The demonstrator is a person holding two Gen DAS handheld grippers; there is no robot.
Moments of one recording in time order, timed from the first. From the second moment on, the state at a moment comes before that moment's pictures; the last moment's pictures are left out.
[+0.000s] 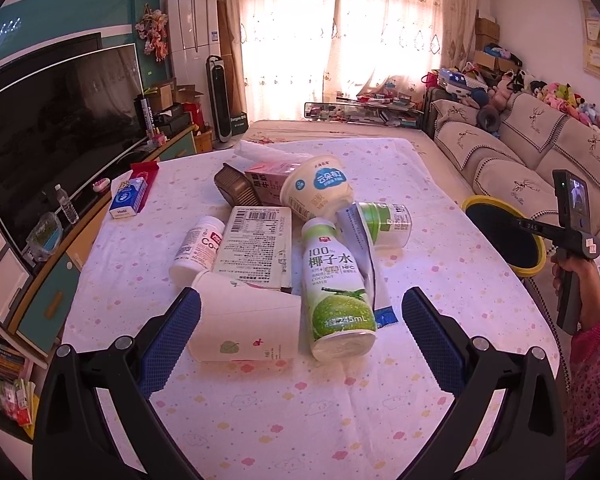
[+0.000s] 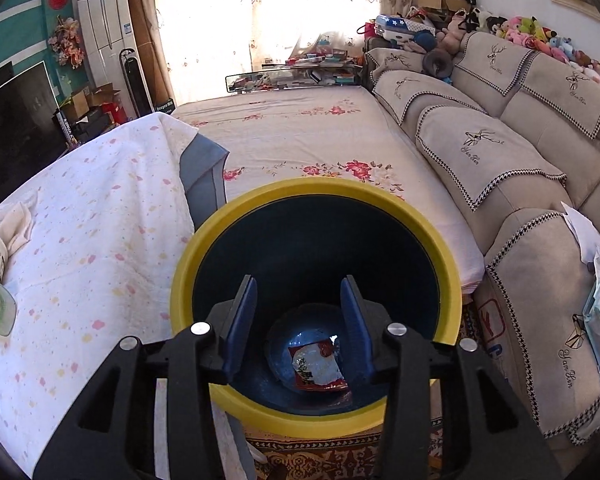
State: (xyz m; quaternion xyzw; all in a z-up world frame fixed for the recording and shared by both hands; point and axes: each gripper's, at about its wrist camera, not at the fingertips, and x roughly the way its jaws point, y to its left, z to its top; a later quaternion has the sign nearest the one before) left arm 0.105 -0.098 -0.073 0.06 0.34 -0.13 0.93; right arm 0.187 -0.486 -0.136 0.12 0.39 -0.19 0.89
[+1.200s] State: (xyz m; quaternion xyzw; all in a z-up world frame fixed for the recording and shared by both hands) left arm 0.229 -0.199 -0.128 0.05 0.44 -0.13 0.89; right arm 0.182 -0.493 -0.138 0.14 0.39 -0.16 0.90
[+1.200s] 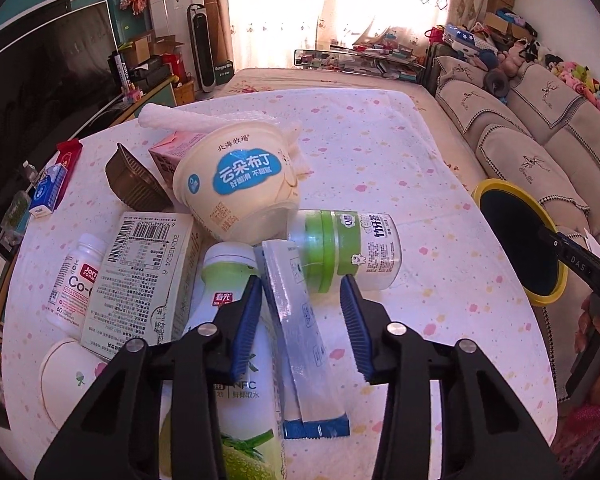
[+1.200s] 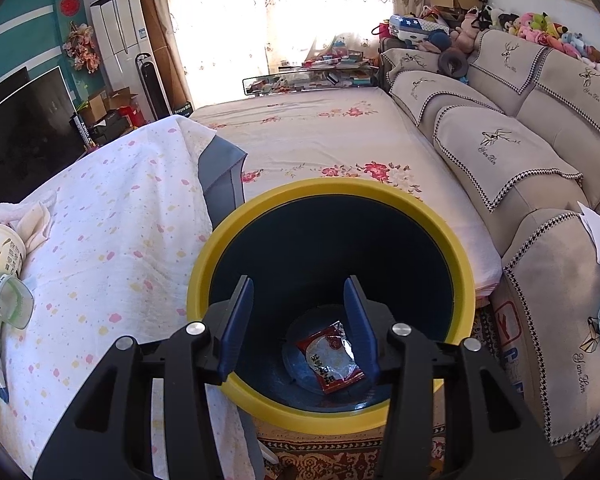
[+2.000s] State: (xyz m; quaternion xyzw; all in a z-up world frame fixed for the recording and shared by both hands) left arm 0.193 -0.282 -0.080 0.05 0.40 -0.25 0.88; right arm 0.161 -0.519 -0.109 0.12 0.35 -0.17 0.91
